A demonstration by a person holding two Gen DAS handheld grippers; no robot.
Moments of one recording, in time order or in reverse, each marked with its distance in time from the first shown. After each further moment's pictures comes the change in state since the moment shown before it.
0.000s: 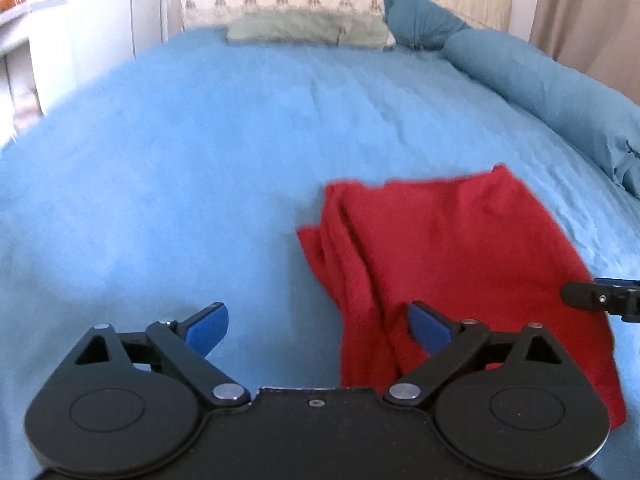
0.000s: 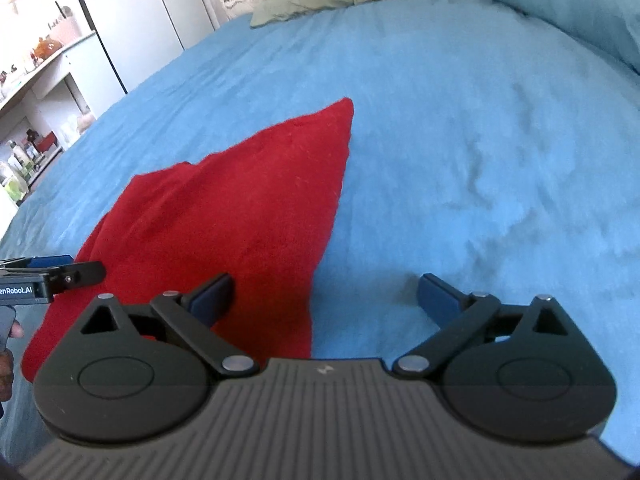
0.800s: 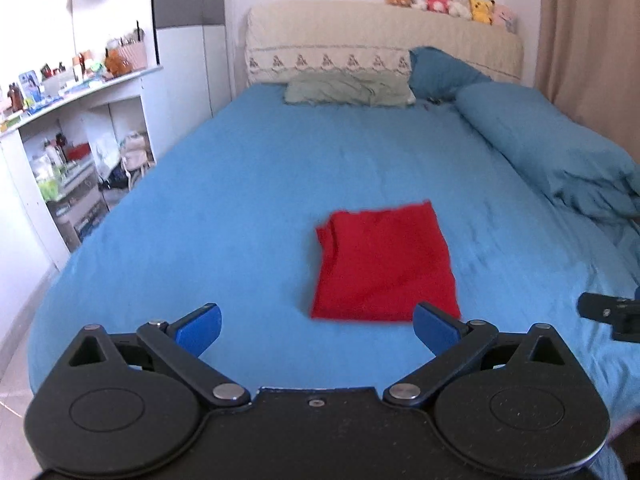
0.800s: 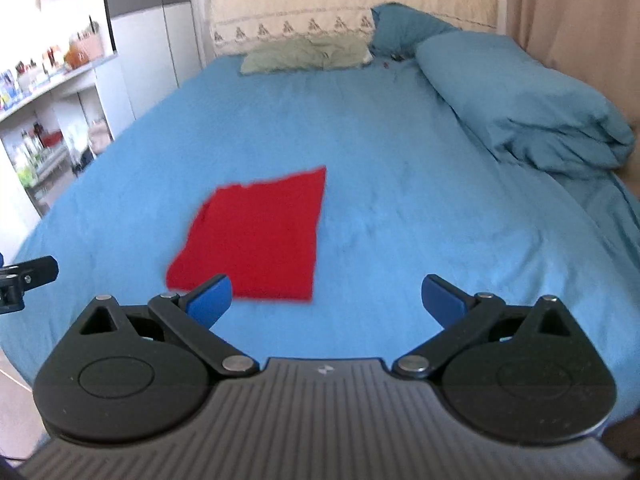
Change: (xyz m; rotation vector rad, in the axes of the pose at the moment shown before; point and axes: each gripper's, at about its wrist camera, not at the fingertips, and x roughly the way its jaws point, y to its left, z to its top) left arm -0.336 -0.085 -0.066 -0.052 -0.061 0.160; right arm -0.348 0.102 -0.061 -0.085 -0.077 -0.222
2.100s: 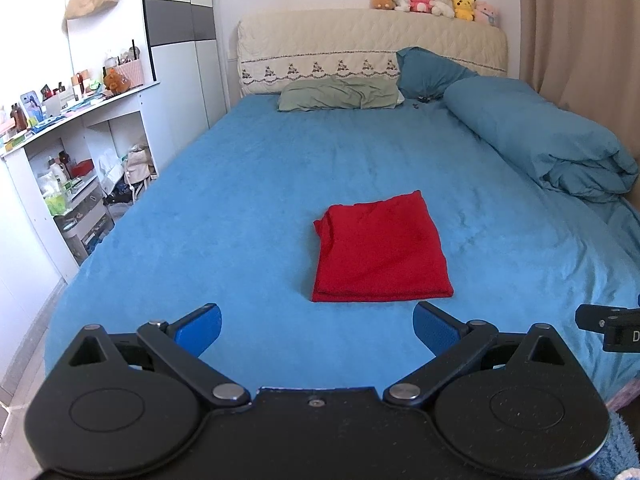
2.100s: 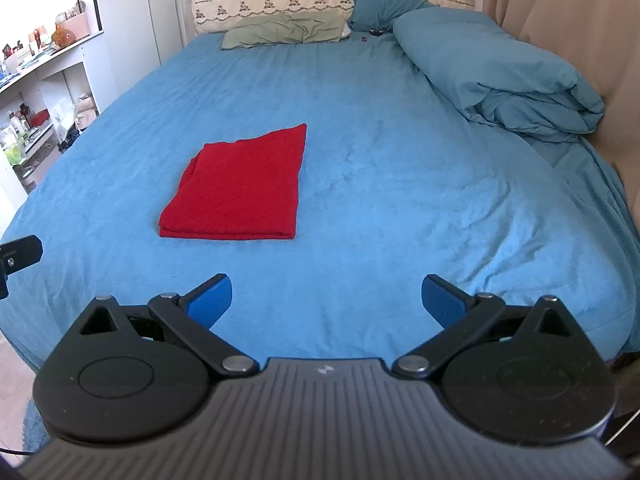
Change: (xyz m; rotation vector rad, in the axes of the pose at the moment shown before) left arm -0.040 -0.004 -0.030 0.060 -0.043 0.017; right arm -0.040 -0.008 -0.050 0.010 0.058 -0.051
